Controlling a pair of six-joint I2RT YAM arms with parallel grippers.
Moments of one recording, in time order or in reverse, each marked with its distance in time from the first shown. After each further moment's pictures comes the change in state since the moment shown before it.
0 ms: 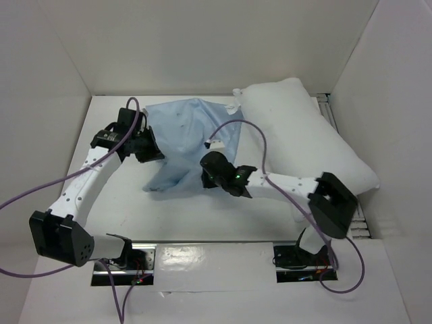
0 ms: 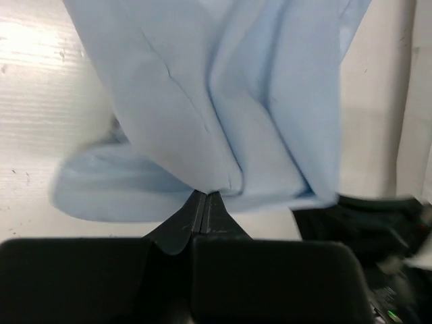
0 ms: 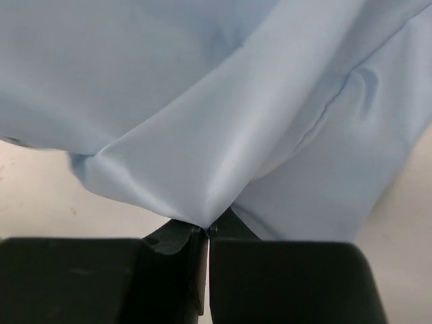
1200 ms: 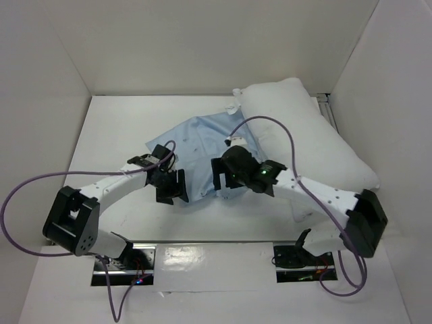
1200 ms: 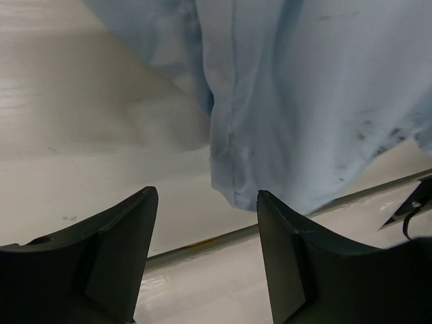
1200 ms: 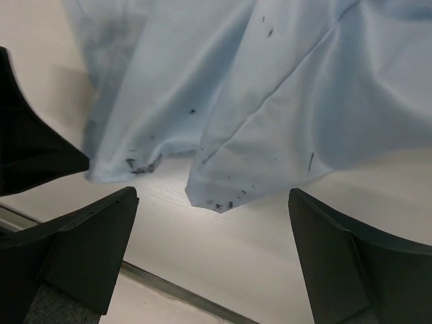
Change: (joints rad) left arm -0.197 0.079 -0.361 0.160 0.138 -0.003; right arm -0.108 -0.428 -0.066 -0.377 -0.027 -0.068
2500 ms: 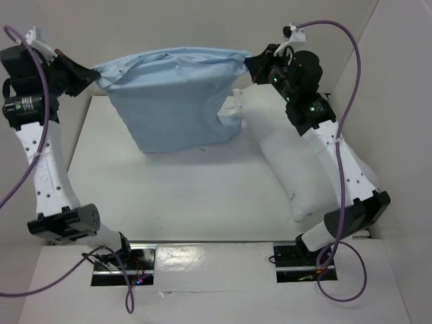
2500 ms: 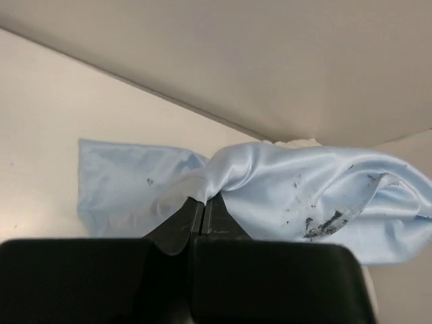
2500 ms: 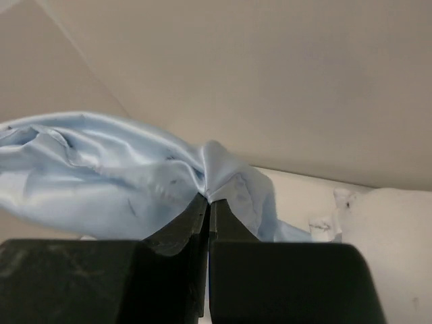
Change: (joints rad) left arm 0.710 0.179 1.238 -0.158 0.169 0.032; right arm -0.492 0.270 0.779 0.301 -0.311 -0.244
